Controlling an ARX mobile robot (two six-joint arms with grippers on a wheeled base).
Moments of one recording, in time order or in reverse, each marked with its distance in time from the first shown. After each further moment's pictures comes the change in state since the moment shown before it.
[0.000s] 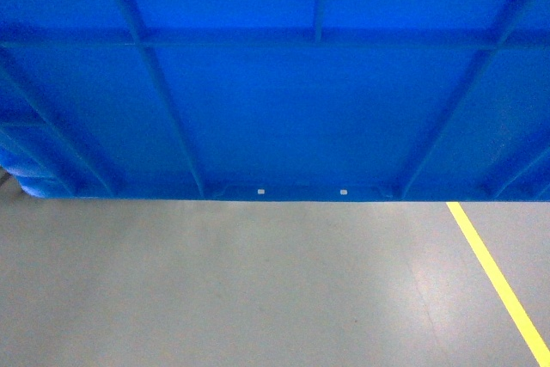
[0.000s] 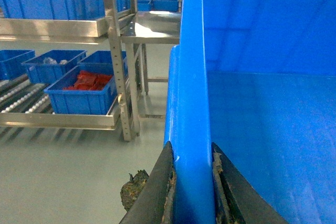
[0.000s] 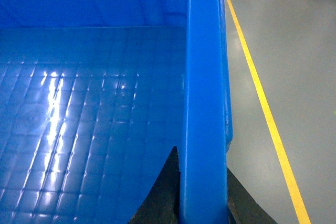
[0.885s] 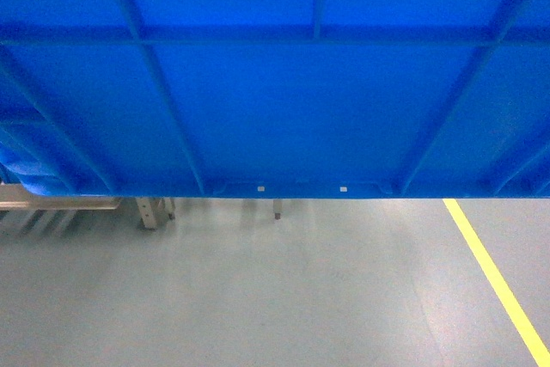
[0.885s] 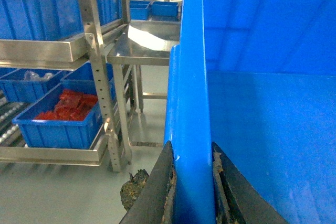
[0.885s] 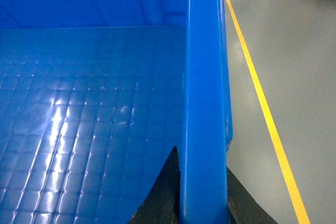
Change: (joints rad) left arm 0.000 0.000 0.000 0.002 0.002 -0.006; right arm 0.000 0.000 -0.001 0.006 0.001 -0.001
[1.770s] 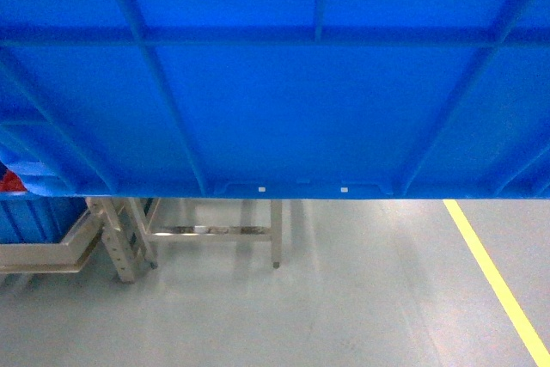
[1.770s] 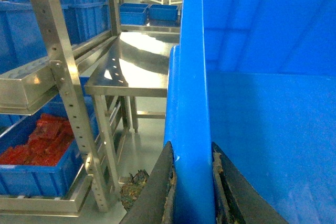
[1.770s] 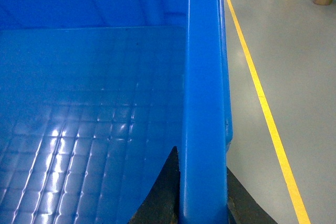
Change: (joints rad) left arm 0.000 0.000 0.000 0.000 0.001 -0.001; right arm 0.000 0.000 0.000 -0.002 0.001 0.000
